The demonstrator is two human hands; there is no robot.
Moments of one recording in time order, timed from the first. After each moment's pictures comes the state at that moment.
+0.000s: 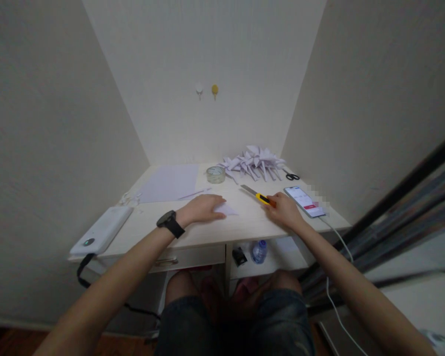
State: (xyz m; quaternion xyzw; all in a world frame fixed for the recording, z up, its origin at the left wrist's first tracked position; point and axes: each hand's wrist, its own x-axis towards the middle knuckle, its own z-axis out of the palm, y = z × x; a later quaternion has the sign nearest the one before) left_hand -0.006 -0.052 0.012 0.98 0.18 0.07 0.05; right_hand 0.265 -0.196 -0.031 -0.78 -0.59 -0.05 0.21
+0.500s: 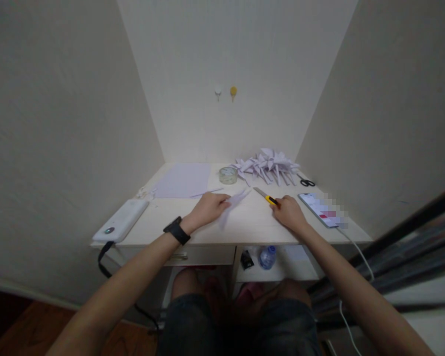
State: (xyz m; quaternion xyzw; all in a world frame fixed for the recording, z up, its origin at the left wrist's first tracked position) left_hand -0.022 -0.071 0.010 0.92 0.29 0.23 0.12; right_hand 0.263 -0.160 -0.047 -0.79 -0.59 -0.09 0.13
